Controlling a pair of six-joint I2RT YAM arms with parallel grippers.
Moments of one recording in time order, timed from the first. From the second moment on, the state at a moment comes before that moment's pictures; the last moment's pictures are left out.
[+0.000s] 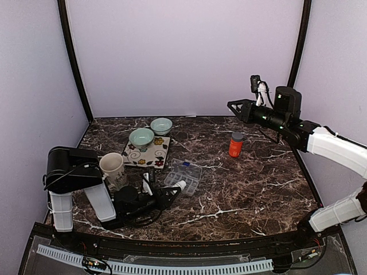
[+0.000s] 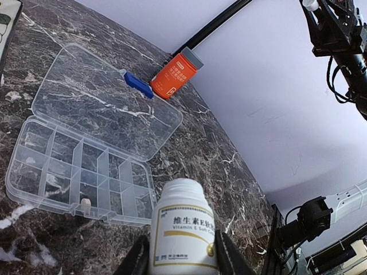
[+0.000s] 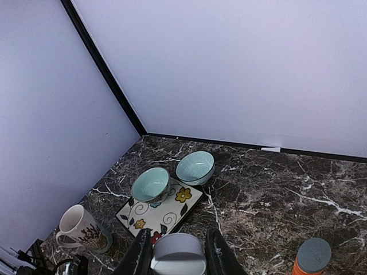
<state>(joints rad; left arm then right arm) -1.11 2.00 0.39 1.50 -0.19 -0.85 0.53 1.27 1.01 0.13 -0.23 0.38</state>
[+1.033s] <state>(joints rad) -1.11 2.02 0.43 1.50 -0.22 -0.87 0.53 1.26 0.98 0.13 -0.23 0.38</state>
